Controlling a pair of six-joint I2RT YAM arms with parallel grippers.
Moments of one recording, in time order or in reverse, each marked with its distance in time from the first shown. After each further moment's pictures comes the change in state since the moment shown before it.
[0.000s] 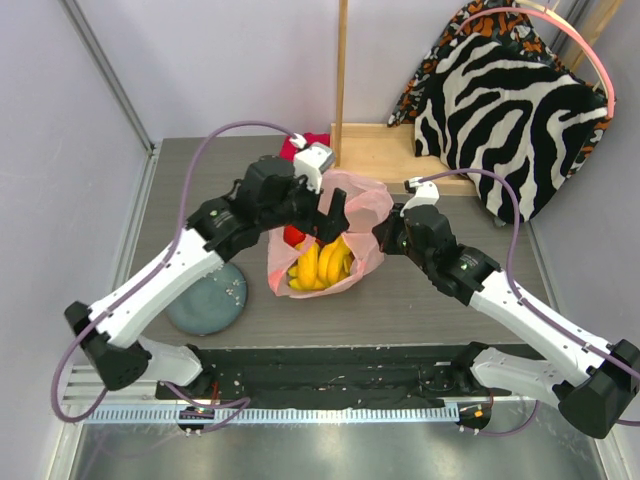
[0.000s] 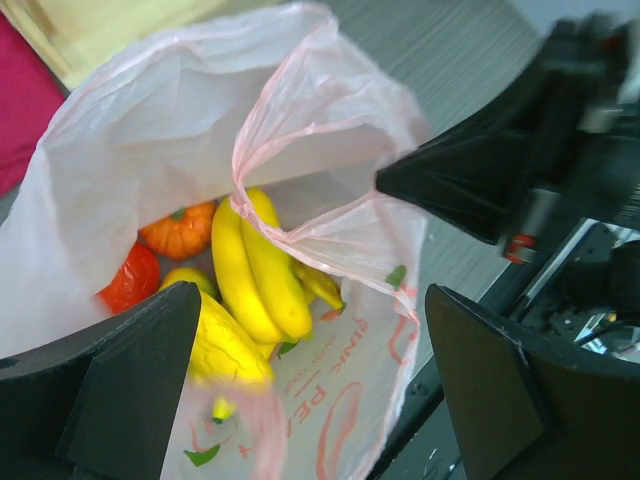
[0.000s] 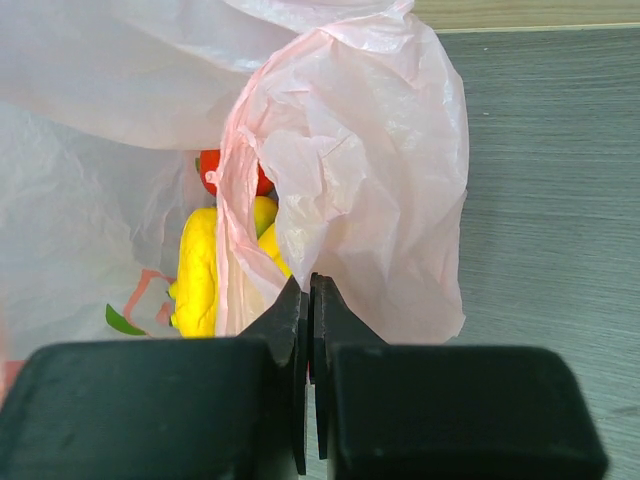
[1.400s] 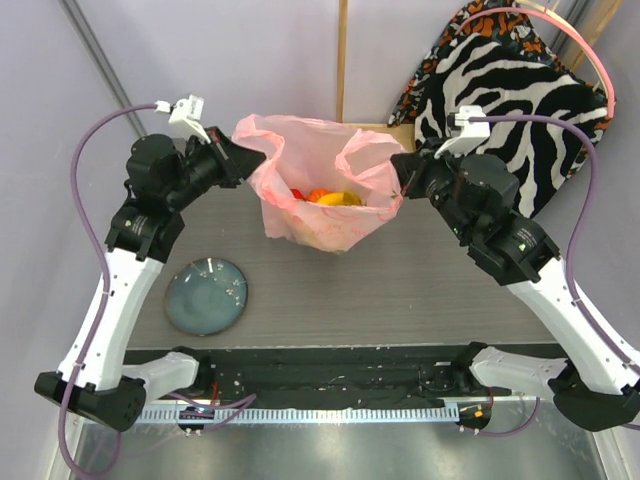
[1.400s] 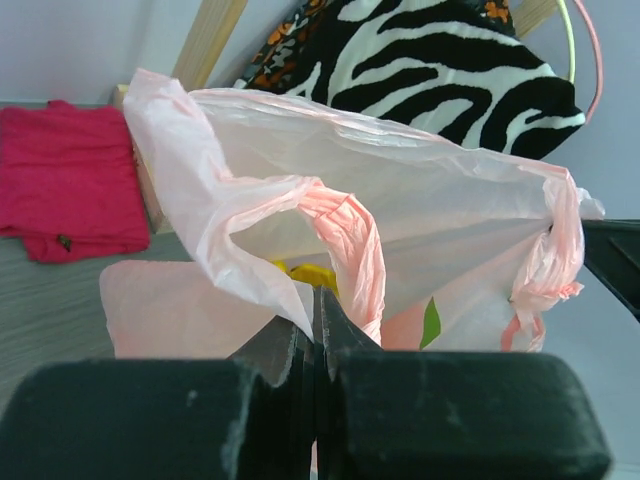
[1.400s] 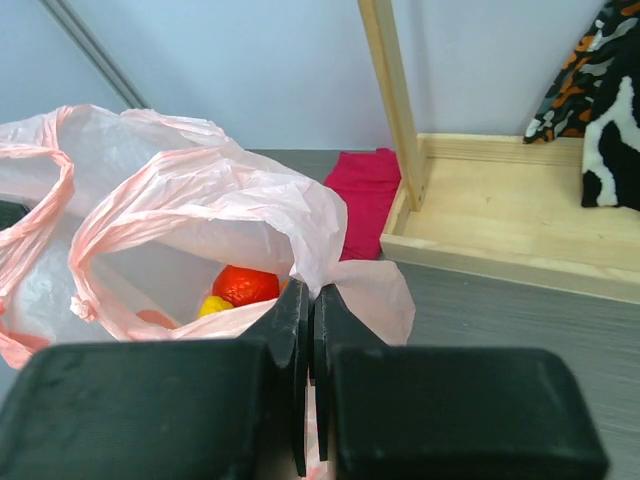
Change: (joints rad) left arm 0.479 -0.272 -0.053 0.195 0.230 -0.342; right arm -0.003 0.059 0.558 -0.114 0.062 -0.222
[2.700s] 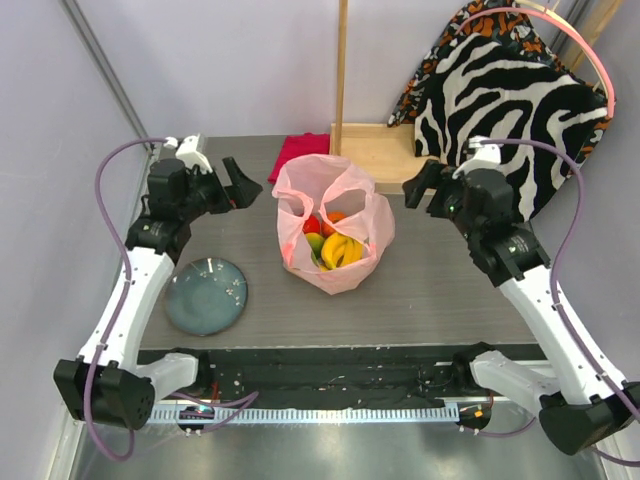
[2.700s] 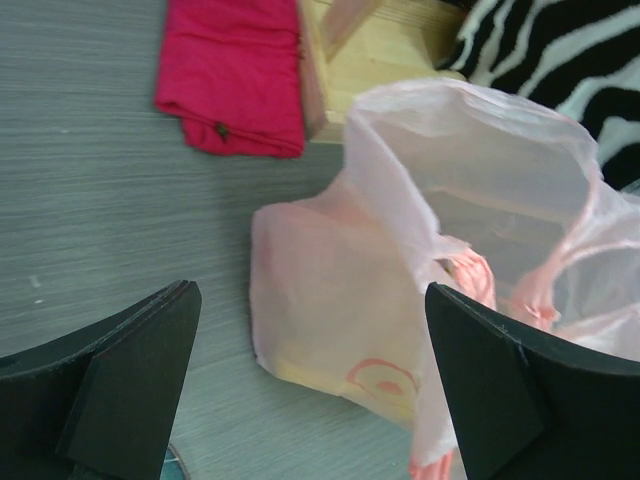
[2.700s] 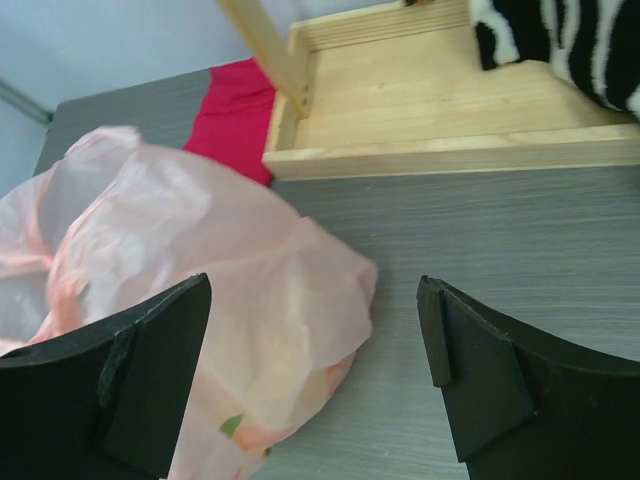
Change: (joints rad) left arm 0.165 0.002 -0.332 0.079 0.012 0.134; right arm -0.280 -0.099 -0.318 -0.007 -0.149 0.066
